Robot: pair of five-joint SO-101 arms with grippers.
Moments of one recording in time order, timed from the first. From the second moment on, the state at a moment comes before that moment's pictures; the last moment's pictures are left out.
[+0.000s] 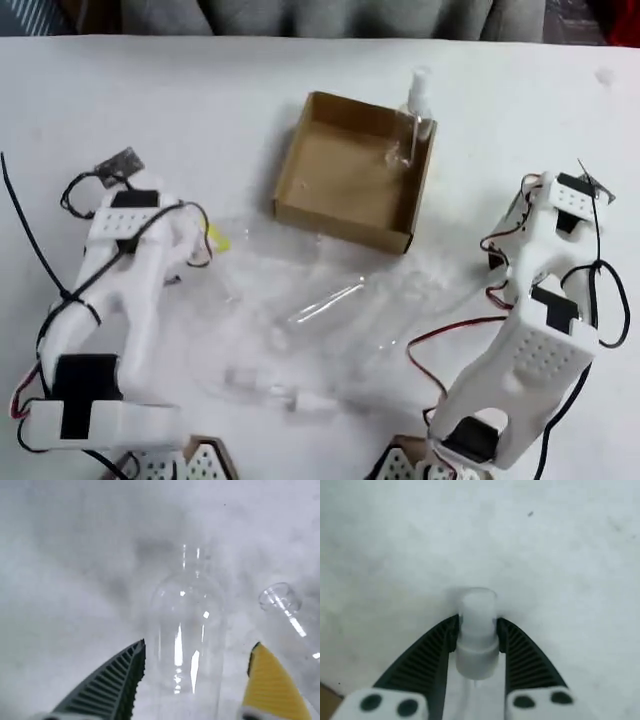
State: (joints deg) left arm -7.2 -3.4 32.1 66.3 39.1; right arm 20.8 30.1 -3.5 74.7 -23.3
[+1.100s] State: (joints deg) left arm -10.8 6.6 26.2 64.8 38.6; right arm 20.8 30.7 -4.5 75.0 -23.3
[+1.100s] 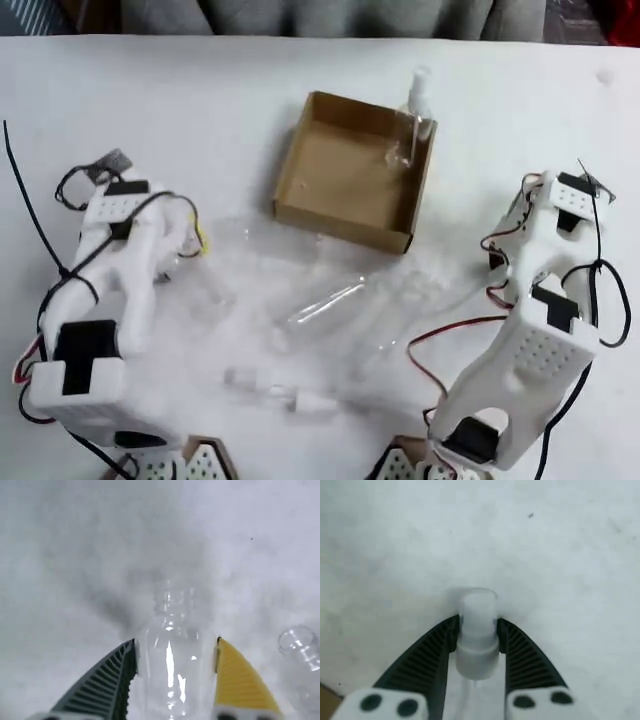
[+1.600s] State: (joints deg) left arm -6.3 6.7 15.9 72.7 7.1; right arm 20.8 30.7 -4.5 75.0 -23.3
